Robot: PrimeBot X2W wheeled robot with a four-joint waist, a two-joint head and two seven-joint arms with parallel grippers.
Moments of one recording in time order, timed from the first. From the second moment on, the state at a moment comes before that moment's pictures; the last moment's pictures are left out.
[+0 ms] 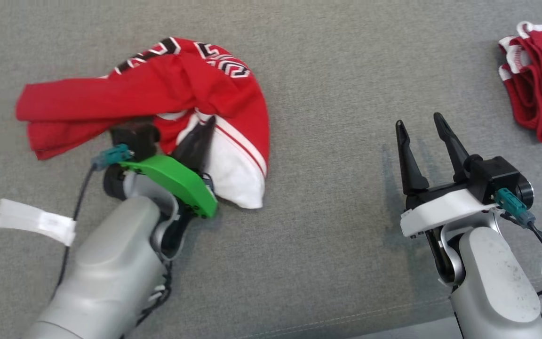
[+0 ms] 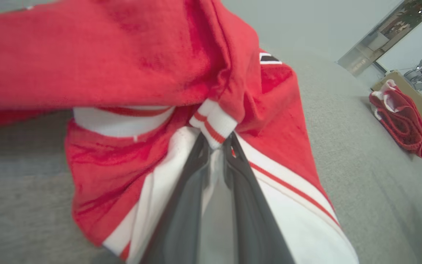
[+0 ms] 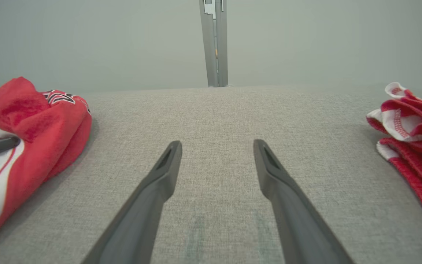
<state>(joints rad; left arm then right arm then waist) -0.77 0.24 -0.83 0.72 -1.02 -0.13 -0.25 -0.36 -0.05 0.06 0.27 0.11 0.13 -0.26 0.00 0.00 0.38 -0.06</state>
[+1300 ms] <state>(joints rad) -0.34 0.09 -0.45 0.69 -0.73 -0.13 -0.26 -0.23 -0.05 0.33 0.46 0.15 0.13 -0.26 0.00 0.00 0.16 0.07</state>
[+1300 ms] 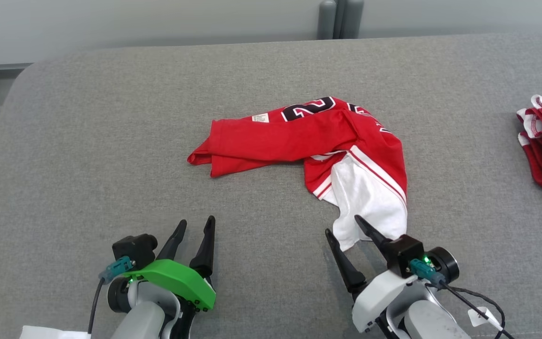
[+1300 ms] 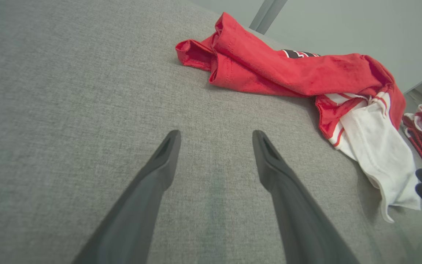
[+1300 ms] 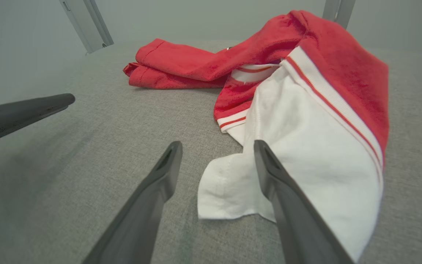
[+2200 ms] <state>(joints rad) -0.32 0.05 -0.42 0.68 -0.73 -0.13 -0.26 -0.29 -0.05 0.27 0.61 0.00 0.13 -0.26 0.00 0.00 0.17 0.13</state>
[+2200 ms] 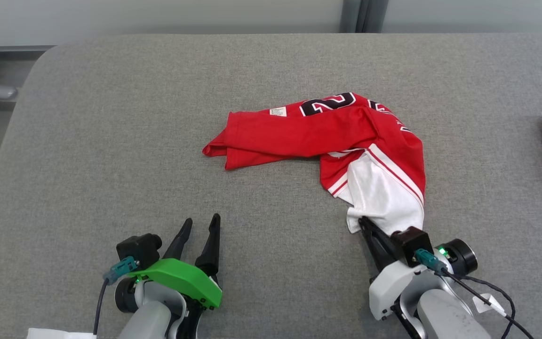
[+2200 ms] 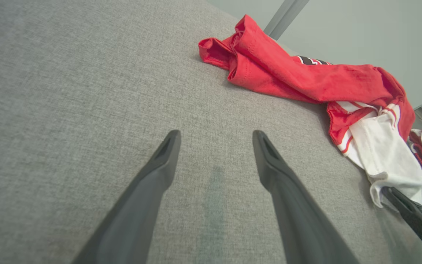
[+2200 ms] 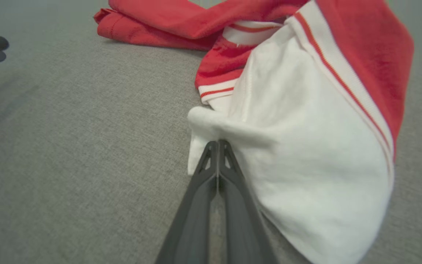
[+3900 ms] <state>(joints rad) -0.36 0.05 -0.57 0.69 -0.76 -0.13 -0.27 -0.45 -0.14 0.09 0.51 0.06 0.13 -0.26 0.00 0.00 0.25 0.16</state>
